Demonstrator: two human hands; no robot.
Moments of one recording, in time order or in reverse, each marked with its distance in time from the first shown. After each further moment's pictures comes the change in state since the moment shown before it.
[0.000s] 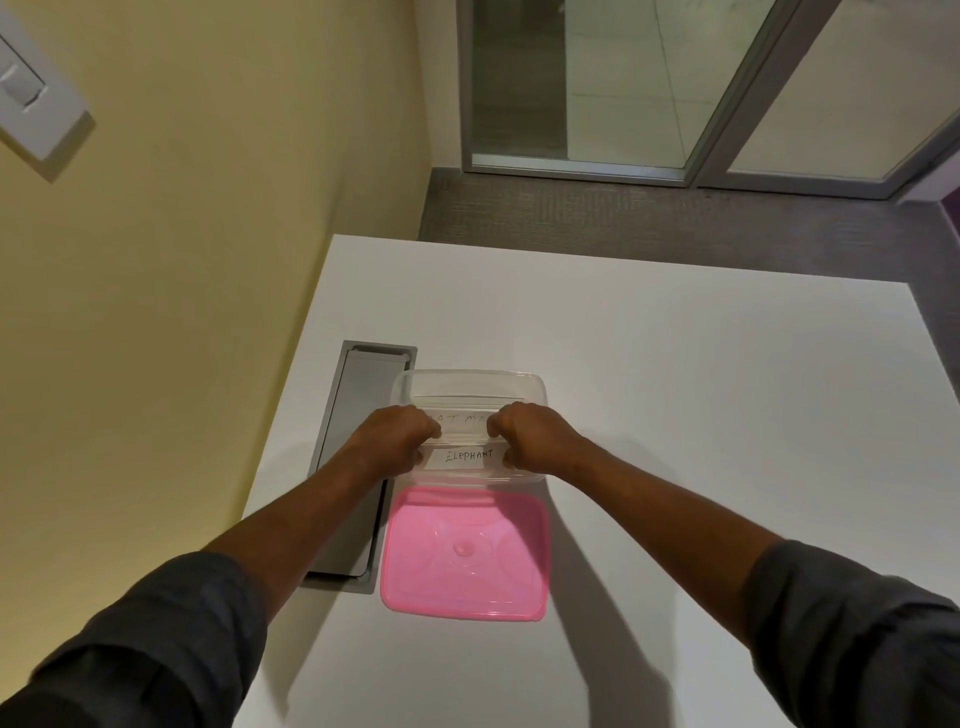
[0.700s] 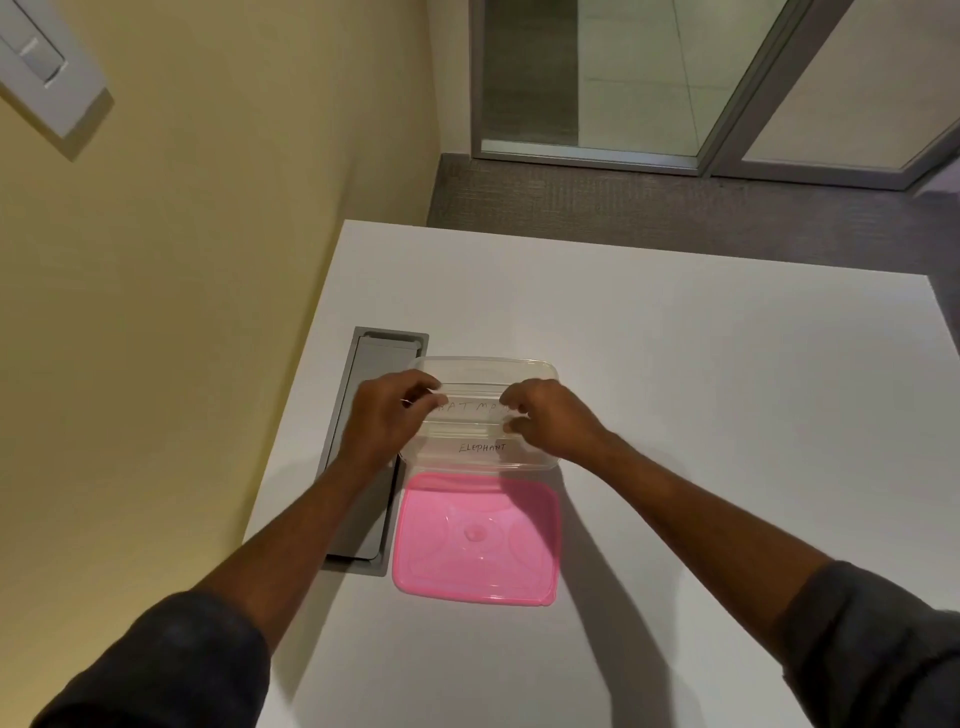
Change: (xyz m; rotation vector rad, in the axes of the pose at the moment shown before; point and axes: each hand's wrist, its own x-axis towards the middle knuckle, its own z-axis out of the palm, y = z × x) left_hand -0.026 0.002 -0.007 -0.746 0.572 -0.215; right_hand -0.008 0.002 -0.006 0.358 0.212 0.070
